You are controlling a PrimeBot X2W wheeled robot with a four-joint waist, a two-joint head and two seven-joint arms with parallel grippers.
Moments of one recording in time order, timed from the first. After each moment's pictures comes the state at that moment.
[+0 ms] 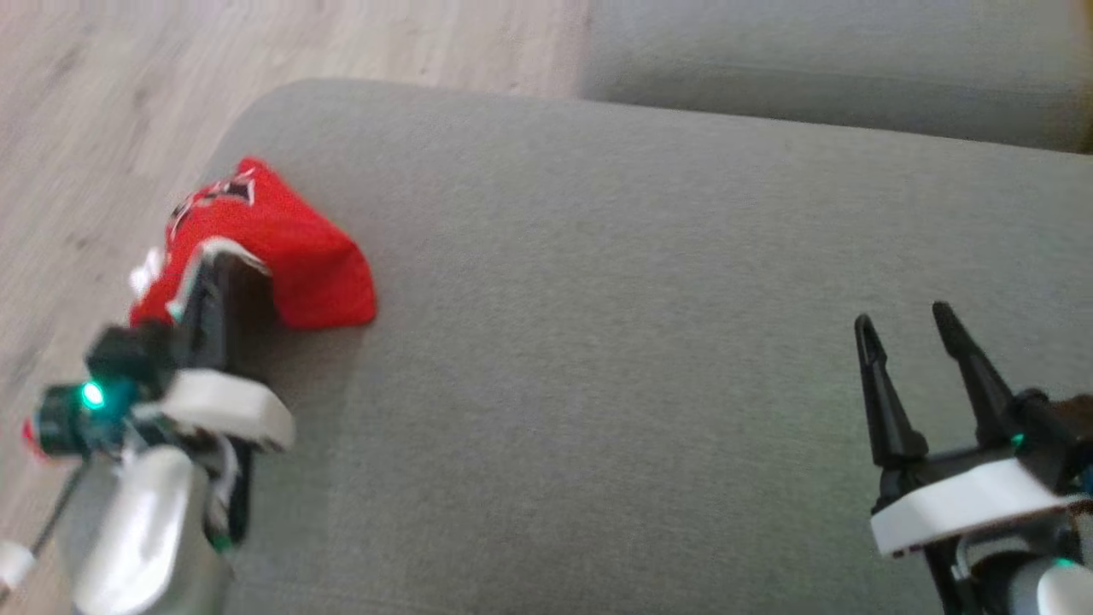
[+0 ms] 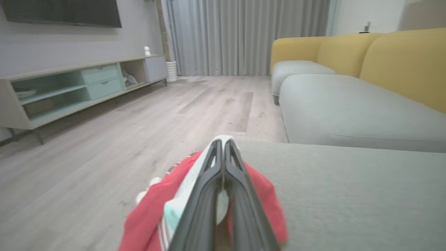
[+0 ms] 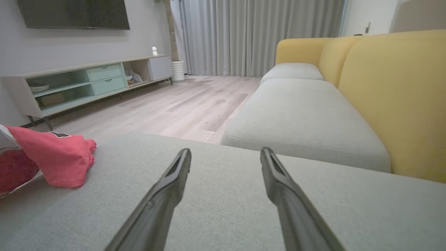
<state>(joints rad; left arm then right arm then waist) -0.36 0.27 -0.21 0.43 -0.34 0.05 -0.12 0.11 -0.07 0.01 -0.28 0.13 0.13 0.15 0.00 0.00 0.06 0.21</state>
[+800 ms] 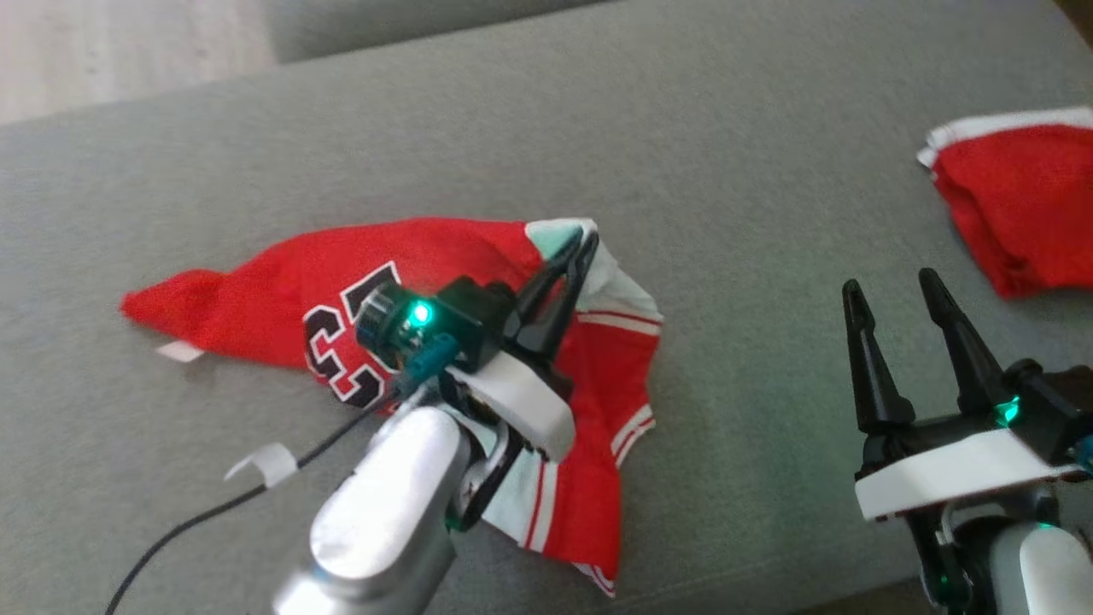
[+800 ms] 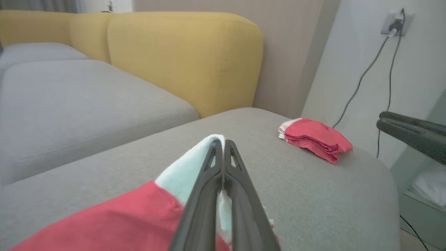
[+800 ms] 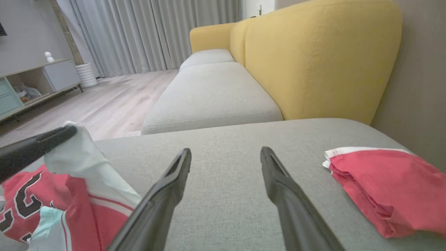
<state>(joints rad) -0.49 0.05 -0.63 0.27 -0.34 -0.05 0.02 0.04 -0.05 0.03 -0.22 0.17 0.13 0.10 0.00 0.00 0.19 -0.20</state>
